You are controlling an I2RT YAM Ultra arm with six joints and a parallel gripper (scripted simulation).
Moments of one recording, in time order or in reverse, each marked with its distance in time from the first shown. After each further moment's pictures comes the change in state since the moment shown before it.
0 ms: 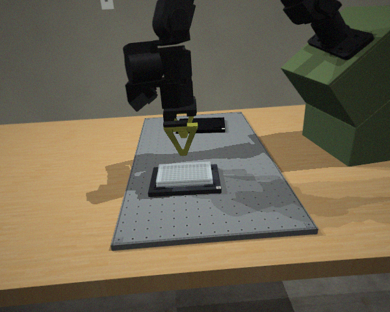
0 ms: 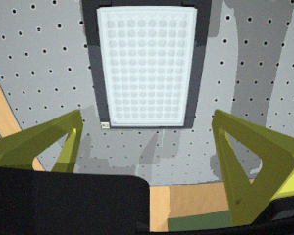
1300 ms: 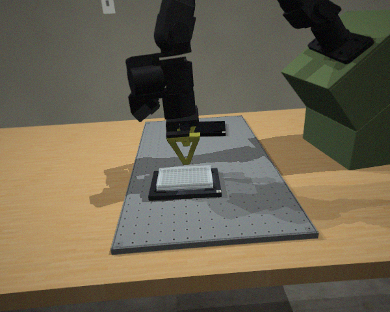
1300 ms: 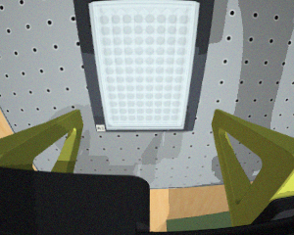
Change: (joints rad) arm -0.007 0.041 0.000 0.023 -0.004 -0.005
